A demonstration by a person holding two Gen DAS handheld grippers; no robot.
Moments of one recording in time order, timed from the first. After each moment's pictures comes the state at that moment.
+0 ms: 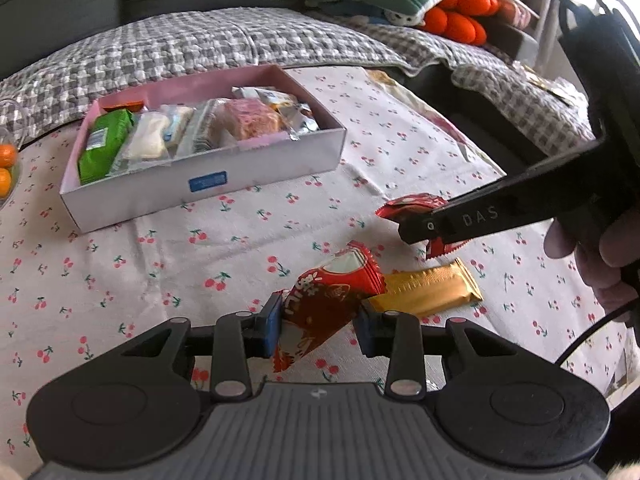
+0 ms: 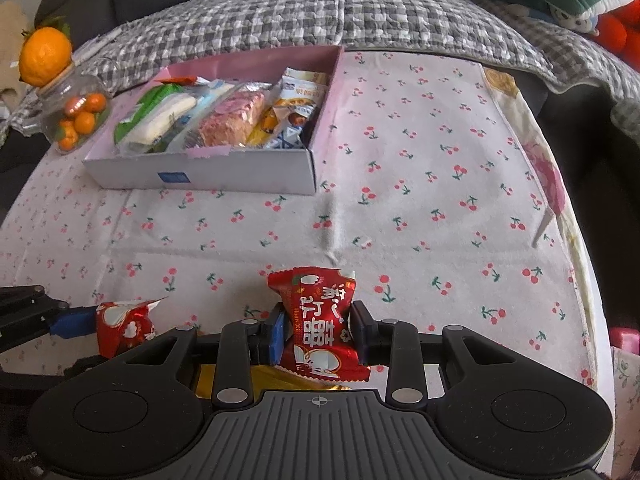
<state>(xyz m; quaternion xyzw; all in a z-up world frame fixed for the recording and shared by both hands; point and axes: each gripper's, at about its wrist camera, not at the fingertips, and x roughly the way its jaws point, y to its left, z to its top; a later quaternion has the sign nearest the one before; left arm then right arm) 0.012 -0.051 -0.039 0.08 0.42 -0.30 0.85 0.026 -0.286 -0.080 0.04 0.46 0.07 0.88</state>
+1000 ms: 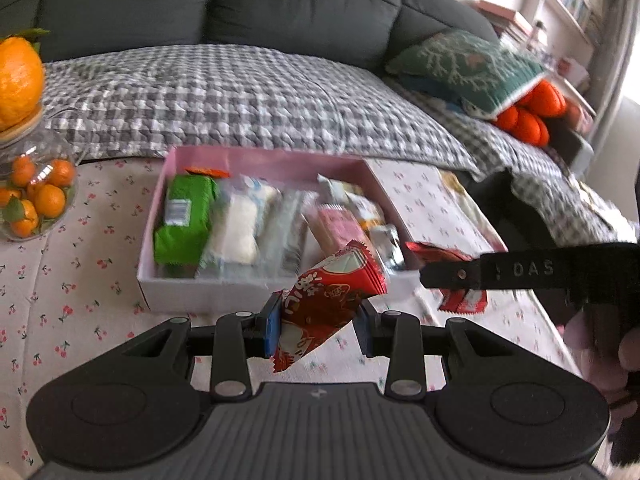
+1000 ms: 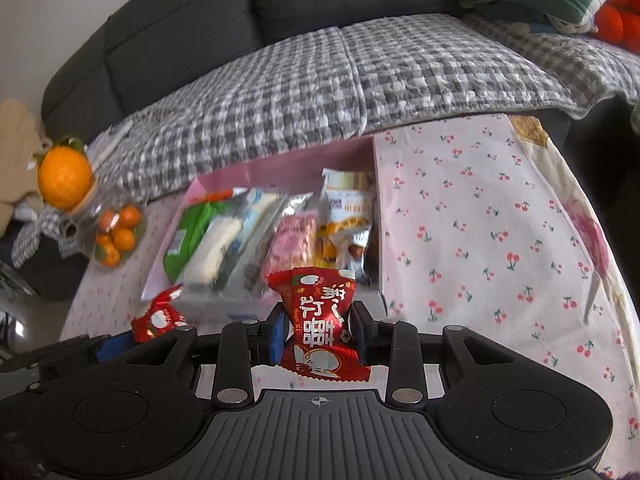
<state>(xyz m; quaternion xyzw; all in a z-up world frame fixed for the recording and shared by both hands) 0.085 -0.018 0.005 -0.03 0.39 -0.23 0.89 0.077 -0.278 -0.026 0.16 0.40 0.09 0.90</state>
